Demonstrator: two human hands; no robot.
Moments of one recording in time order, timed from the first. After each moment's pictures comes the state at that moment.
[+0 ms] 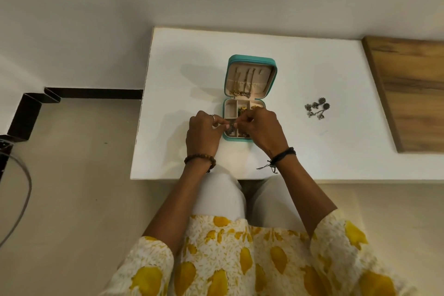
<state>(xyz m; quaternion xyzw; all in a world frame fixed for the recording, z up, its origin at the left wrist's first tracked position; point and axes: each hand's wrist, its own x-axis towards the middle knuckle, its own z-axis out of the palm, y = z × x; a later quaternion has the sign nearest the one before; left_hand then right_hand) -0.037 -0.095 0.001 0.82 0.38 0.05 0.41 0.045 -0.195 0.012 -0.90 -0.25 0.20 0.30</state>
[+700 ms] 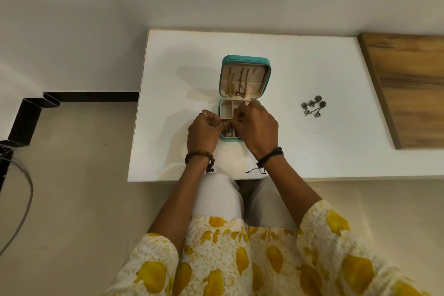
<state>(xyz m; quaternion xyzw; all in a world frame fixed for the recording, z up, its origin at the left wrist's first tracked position) -0.029 -0.099 0.001 0.73 0.43 0.05 0.53 0.040 -0.191 0.000 -0.93 -0.28 0.05 0.21</state>
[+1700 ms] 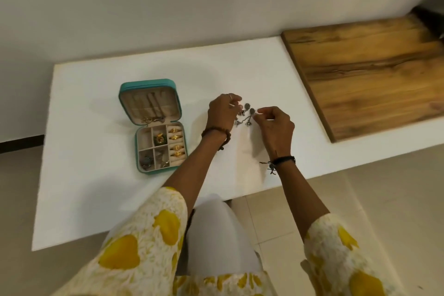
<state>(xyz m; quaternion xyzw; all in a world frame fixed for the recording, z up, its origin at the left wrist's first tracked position) 0.143 -0.216 -0.005 0.82 0.22 0.02 0.53 0.147 -0.339 -0.013 -0.87 0.03 0.02 0.49</state>
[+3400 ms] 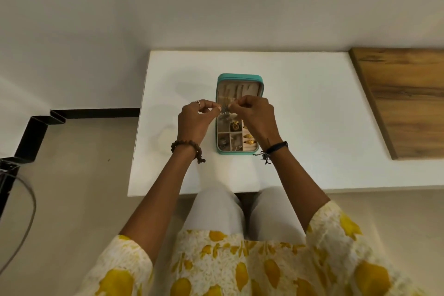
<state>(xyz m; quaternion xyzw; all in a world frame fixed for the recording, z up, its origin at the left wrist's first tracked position) -0.008 -0.073 0.046 0.76 0.37 0.14 0.52 0.065 -0.178 0.050 -0.84 -0.15 0.18 0.49</state>
